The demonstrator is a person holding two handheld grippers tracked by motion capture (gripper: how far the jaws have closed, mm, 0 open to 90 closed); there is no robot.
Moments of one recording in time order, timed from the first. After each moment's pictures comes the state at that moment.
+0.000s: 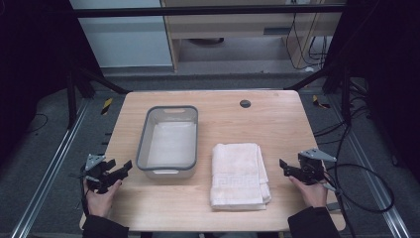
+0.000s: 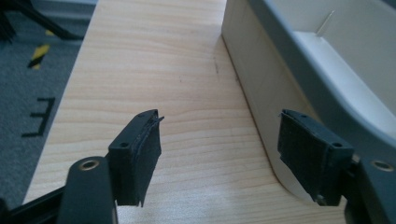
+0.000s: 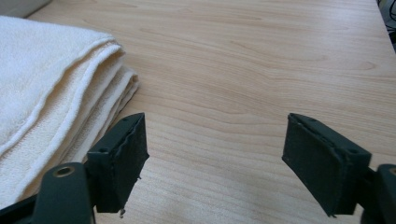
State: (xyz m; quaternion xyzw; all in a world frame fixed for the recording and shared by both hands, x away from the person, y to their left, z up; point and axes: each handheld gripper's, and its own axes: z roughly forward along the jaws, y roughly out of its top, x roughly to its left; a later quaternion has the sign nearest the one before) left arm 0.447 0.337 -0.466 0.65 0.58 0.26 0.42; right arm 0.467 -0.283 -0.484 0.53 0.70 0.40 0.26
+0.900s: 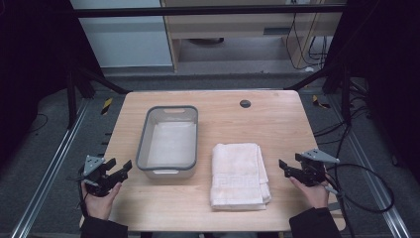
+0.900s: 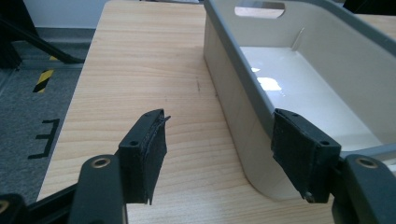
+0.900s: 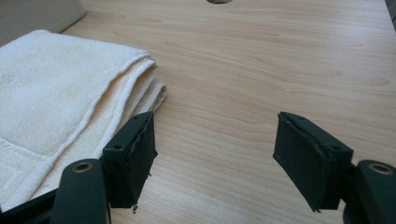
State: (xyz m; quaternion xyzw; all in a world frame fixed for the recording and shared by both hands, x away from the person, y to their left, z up) left arm 0.428 0.326 -0.443 0.65 0.56 0.29 0.43; right arm 0.456 -0.278 -0.469 0.51 0.71 0.42 0.25
